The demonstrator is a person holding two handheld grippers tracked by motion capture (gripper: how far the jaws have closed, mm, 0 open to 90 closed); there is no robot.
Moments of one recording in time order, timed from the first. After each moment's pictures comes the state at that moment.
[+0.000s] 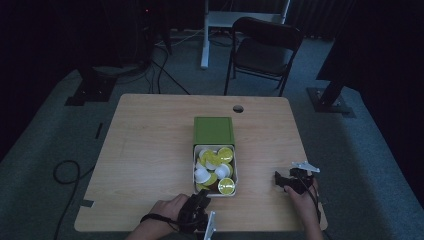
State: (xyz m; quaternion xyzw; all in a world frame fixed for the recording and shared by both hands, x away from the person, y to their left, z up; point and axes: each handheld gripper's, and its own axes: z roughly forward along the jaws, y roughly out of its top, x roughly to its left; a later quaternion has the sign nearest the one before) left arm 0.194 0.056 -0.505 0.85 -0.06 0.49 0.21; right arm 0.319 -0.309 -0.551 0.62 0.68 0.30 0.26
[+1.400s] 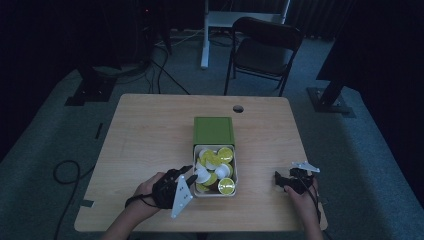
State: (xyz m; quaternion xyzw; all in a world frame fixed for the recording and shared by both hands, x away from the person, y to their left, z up) left arm 0.233 0.117 -0.432 0.83 0.09 0.42 0.36; right arm 0.319 -0.309 -0.551 0.62 0.68 0.30 0.26
